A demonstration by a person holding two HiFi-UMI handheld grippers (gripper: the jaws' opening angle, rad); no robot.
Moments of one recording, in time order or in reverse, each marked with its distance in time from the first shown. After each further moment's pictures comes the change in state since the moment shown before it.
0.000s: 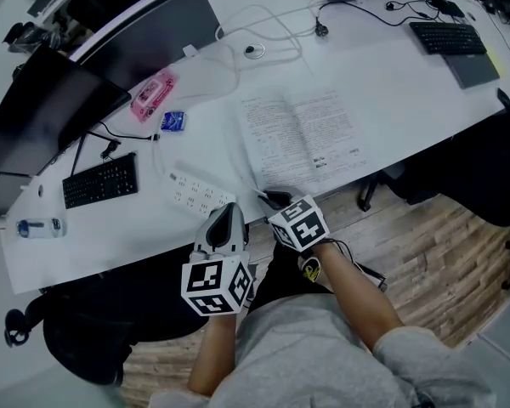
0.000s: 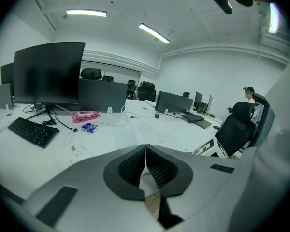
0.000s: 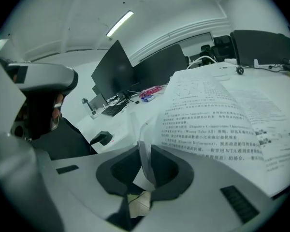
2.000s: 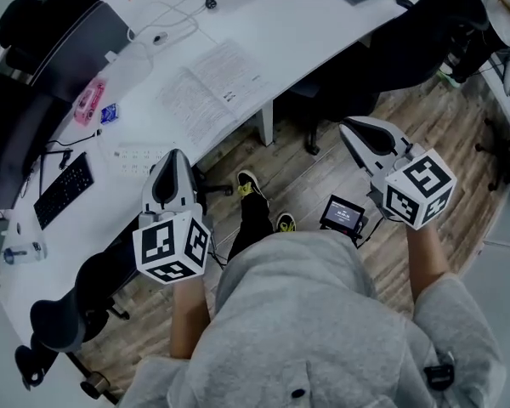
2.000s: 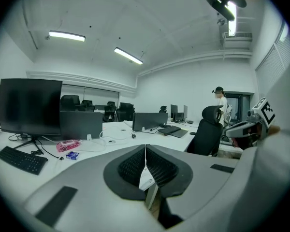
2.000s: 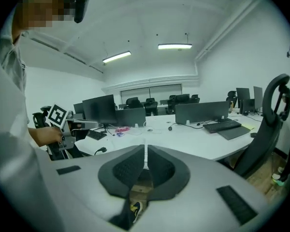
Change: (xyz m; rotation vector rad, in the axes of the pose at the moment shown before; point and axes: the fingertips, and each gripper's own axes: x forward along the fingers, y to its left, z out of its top) left arm -0.100 -0.107 0.030 0.214 -0.221 -0.170; right arm -0.425 -0.001 -0.016 -0.091 -0.391 -0.432
